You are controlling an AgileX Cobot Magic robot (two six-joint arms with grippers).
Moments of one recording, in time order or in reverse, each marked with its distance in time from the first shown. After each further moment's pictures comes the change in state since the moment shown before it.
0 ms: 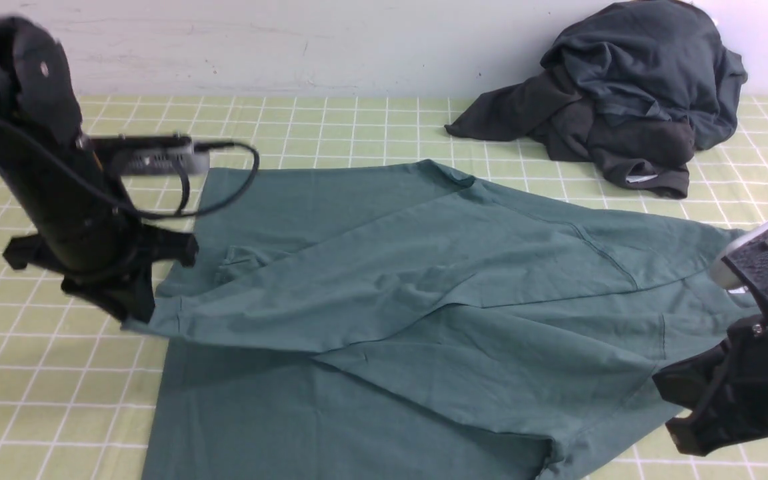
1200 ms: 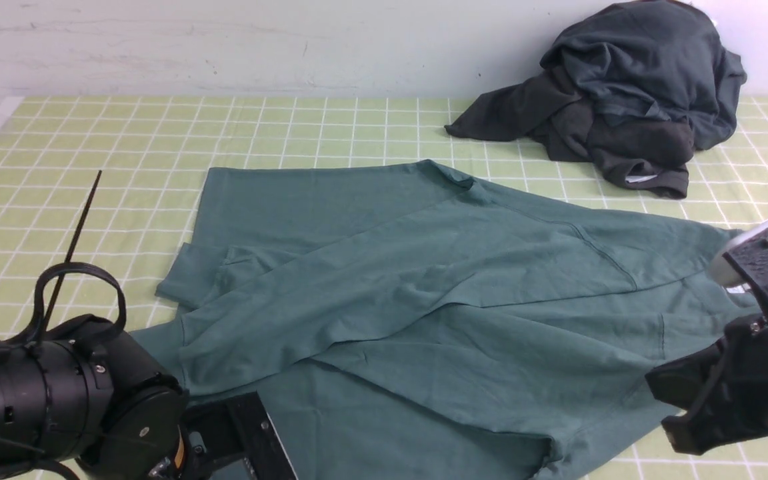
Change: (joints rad) right arm 0.000 -0.025 0.000 0.069 0.004 -0.078; left arm -0.482 -0.234 0.628 0.255 -0.366 0.339
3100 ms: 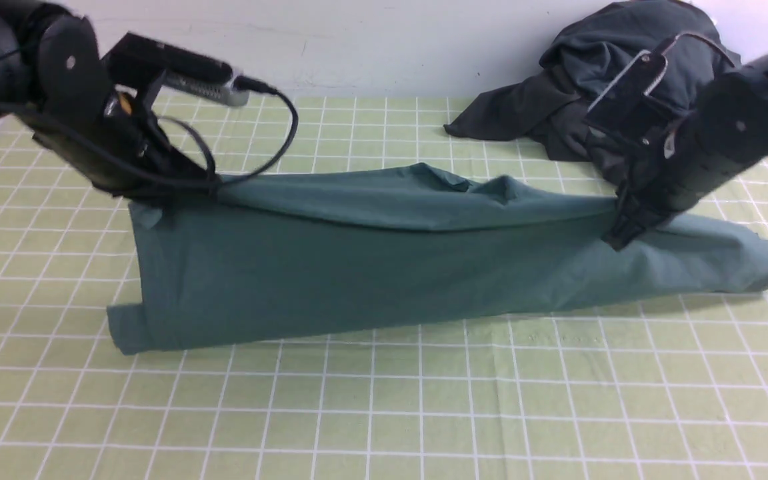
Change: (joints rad) right arm -0.067 0.819 -0.836 -0.591 0.103 0.096; left arm 0.393 0.270 -0.858 -0.036 0.036 -0.267
